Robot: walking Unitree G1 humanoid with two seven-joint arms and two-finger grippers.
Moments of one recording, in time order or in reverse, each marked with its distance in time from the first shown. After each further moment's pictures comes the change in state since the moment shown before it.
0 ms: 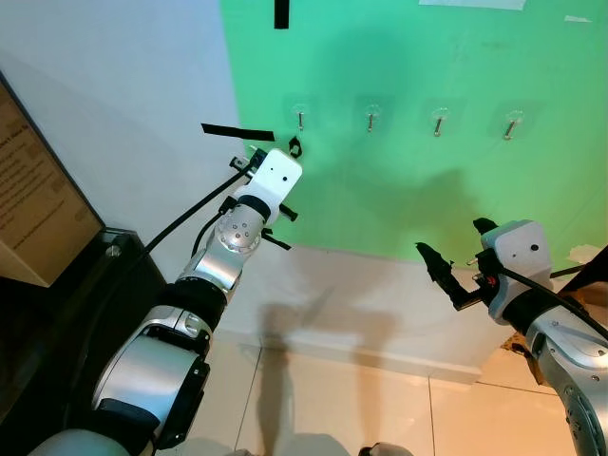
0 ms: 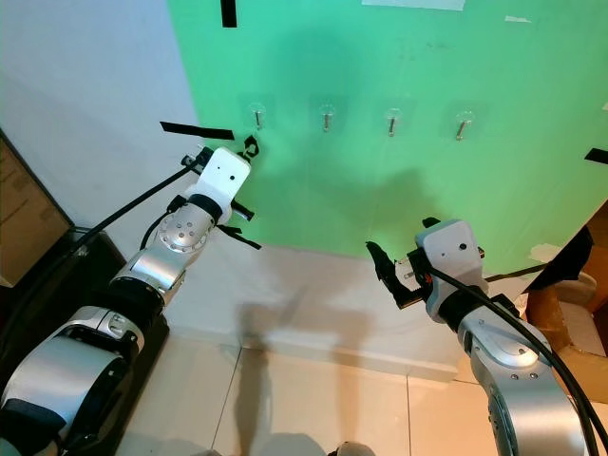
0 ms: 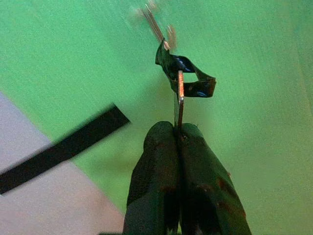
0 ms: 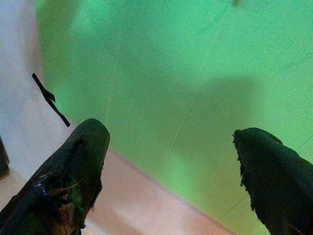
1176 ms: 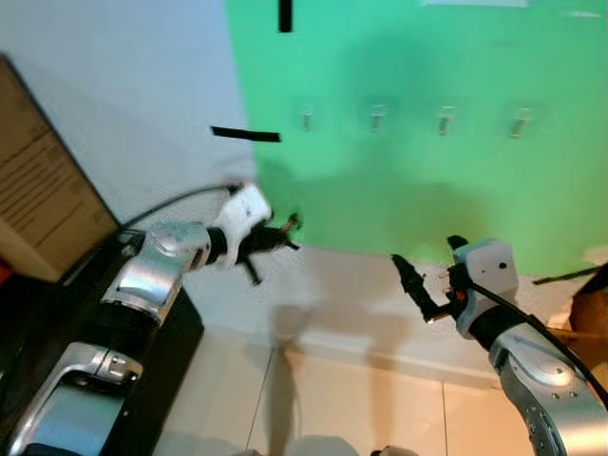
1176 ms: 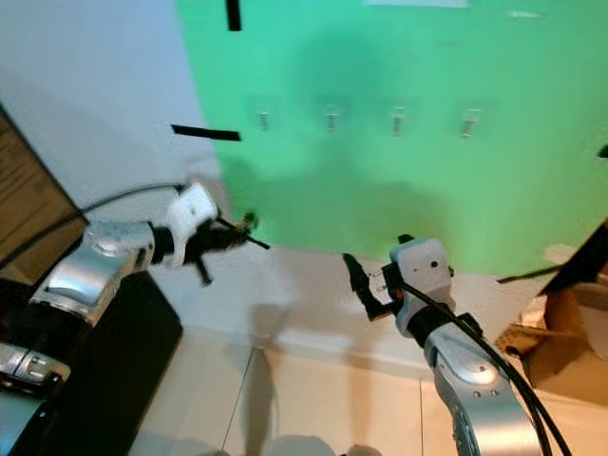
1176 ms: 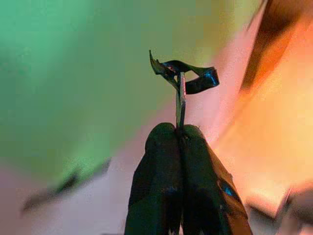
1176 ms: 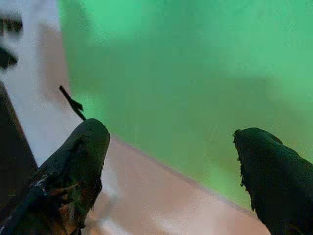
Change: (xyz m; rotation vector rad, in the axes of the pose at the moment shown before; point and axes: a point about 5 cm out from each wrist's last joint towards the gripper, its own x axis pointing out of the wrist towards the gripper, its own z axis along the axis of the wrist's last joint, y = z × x) left arm -0.055 0.020 -0.011 -0.288 0.151 -0.784; right arm 0.005 0.034 -0.013 0.111 -0.005 -0.003
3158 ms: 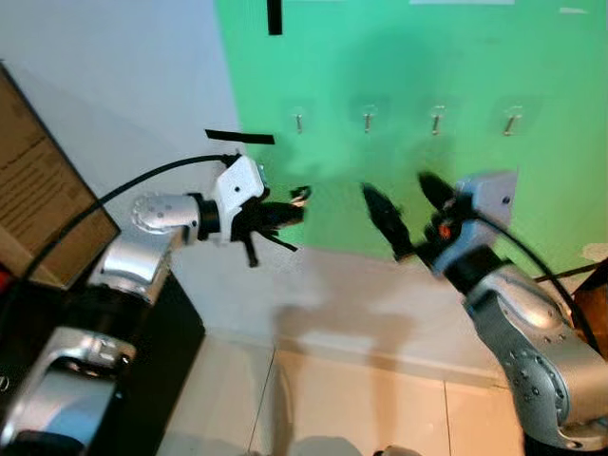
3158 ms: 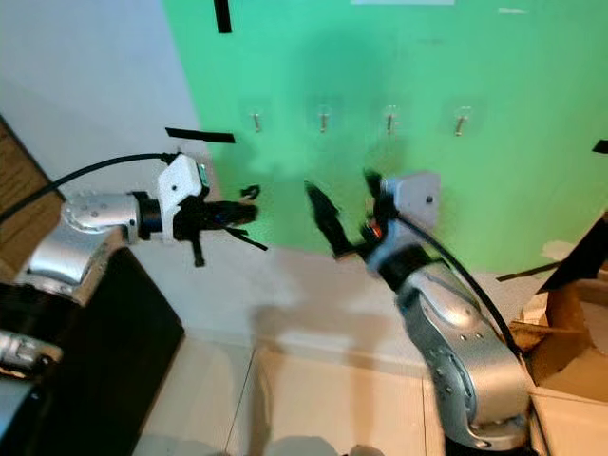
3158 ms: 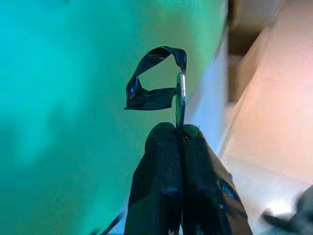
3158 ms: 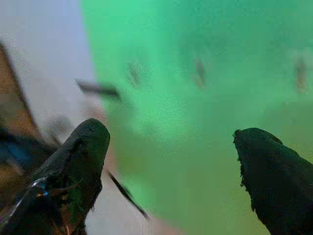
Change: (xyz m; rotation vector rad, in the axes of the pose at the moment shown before) left arm -0.013 0.015 0.025 0.260 0.007 -0.060; right arm 0.026 0.008 0.053 0.157 -0.150 0.079
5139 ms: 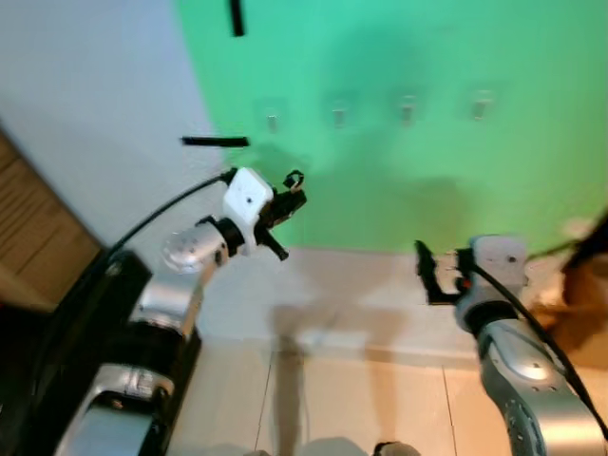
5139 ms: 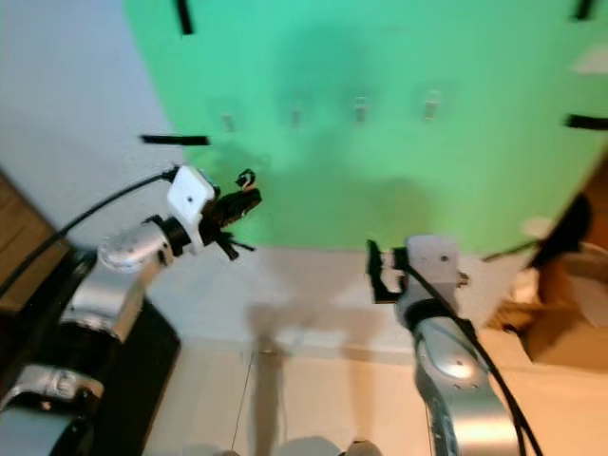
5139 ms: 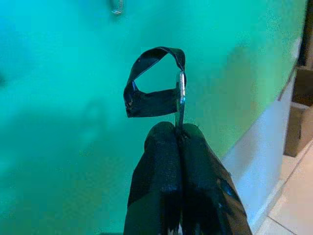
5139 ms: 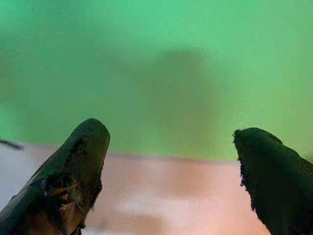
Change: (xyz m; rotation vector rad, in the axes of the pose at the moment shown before) left arm 0.028 -0.030 -0.018 -0.171 -0.193 0.369; right arm -0.033 -0.018 -0.051 -0.056 0.185 -0.432
